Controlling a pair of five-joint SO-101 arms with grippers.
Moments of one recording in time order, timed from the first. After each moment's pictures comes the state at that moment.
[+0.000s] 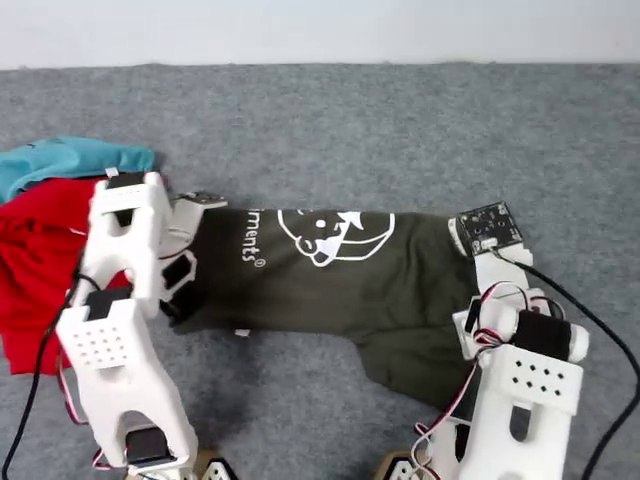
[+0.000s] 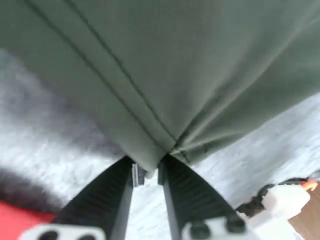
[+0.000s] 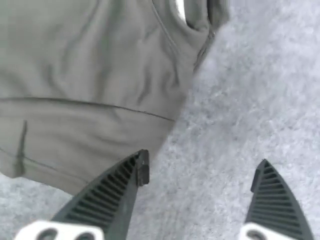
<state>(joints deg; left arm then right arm) -15.6 35.8 -5.0 99.8 -35.6 14.1 -51.9 53.9 75.0 30.0</state>
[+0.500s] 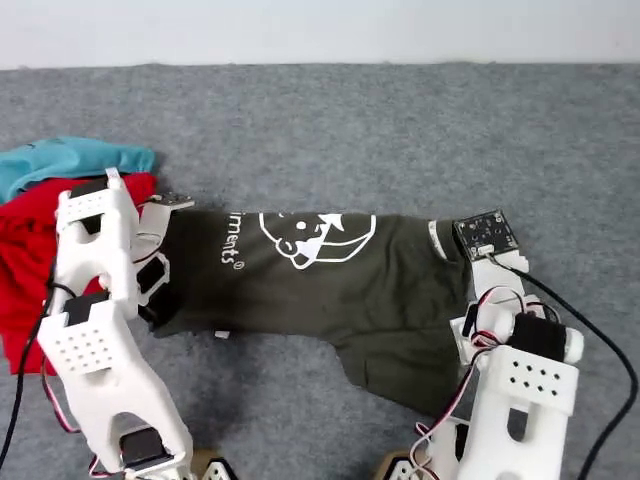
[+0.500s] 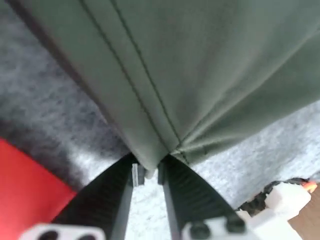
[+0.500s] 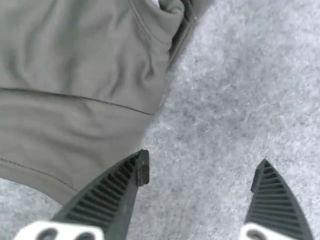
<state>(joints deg) -22.0 35.8 -5.0 99.8 -36.4 14.4 -51.9 56.8 73.5 30.0</state>
